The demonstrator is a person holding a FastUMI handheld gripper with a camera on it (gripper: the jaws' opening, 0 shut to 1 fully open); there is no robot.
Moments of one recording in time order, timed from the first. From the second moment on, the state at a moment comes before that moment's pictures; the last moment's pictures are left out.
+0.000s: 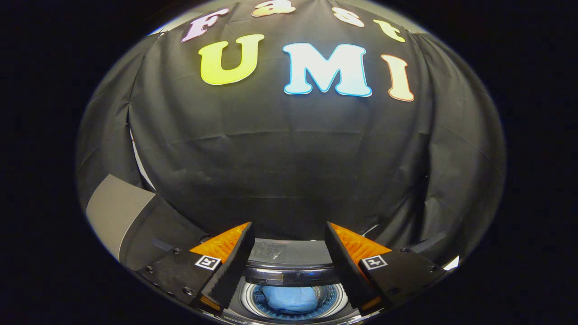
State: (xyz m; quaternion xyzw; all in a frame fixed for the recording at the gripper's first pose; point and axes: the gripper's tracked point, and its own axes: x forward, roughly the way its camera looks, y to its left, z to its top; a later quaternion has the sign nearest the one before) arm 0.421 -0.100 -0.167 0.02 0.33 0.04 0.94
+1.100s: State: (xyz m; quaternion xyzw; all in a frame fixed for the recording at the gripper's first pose) arm 0.104 -0.100 -0.178 0.02 0.23 0.05 0.97
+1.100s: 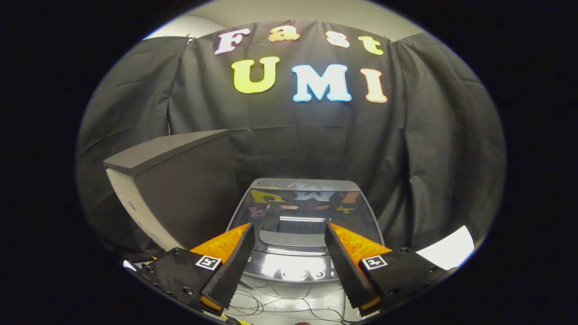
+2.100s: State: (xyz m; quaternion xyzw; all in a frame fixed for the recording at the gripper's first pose) arm 0.009 -0.059 -0.074 0.05 0.08 0.06 0.99
